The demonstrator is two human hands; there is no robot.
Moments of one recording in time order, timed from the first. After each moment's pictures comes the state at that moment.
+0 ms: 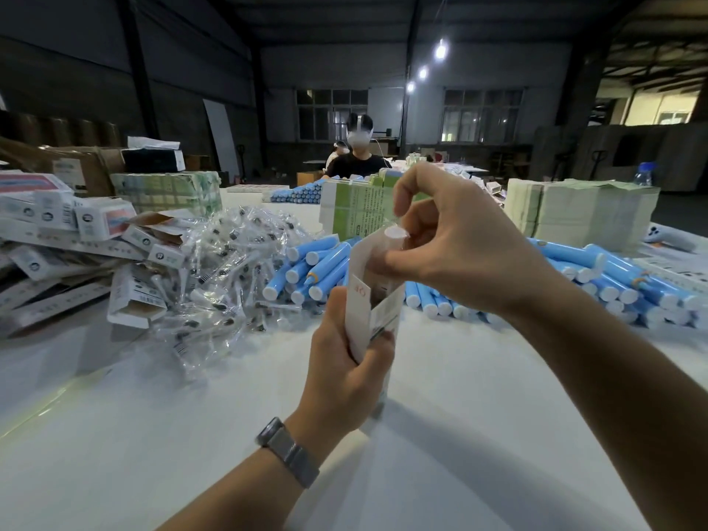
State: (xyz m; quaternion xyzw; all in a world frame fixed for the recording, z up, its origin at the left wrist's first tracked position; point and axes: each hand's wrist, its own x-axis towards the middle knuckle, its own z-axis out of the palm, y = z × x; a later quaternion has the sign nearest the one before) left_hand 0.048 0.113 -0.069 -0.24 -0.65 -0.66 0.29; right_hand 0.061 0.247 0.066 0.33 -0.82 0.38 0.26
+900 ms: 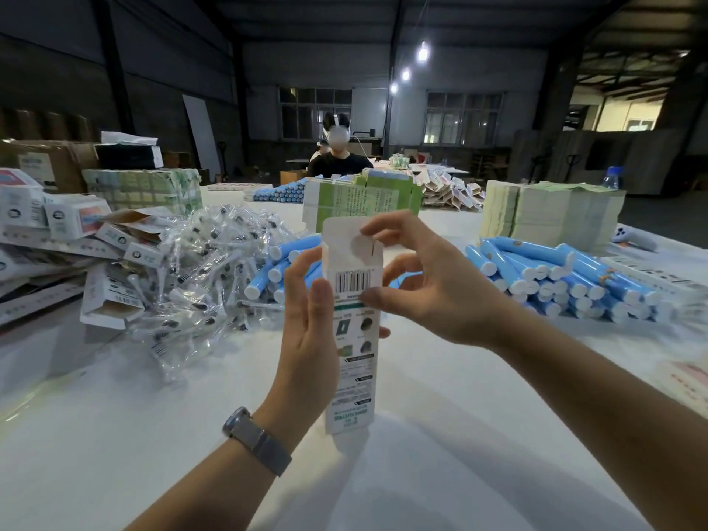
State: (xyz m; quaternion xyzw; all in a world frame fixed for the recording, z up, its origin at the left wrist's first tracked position) left_hand 0.049 0.108 -0.052 -0.29 -0.56 -0.74 0.22; right_hand 0.049 0.264 0.028 0.36 -0.83 0.41 0.14
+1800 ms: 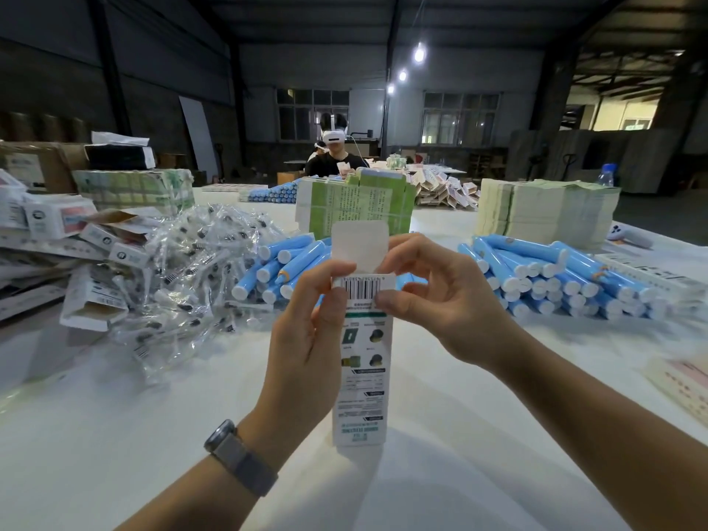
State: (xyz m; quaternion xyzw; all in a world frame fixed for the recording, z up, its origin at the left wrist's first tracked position) left_hand 0.056 0.117 -0.052 -0.33 -0.63 -0.61 0.35; right_hand 0.048 0.285 0.001 0.38 -0.72 0.56 0.14
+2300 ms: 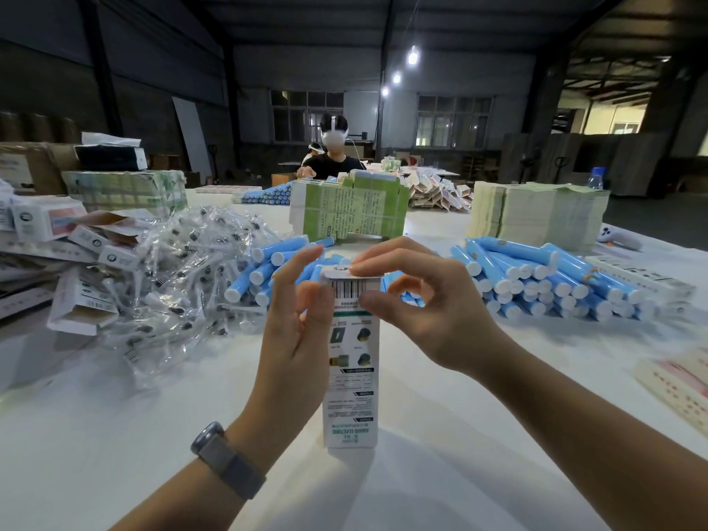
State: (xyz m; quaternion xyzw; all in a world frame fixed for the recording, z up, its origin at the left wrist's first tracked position) left_hand 0.053 0.115 -0.051 -0.31 -0.60 -0.67 0.31; right_hand 0.051 0.277 0.001 0.39 -0.75 0.48 0.24
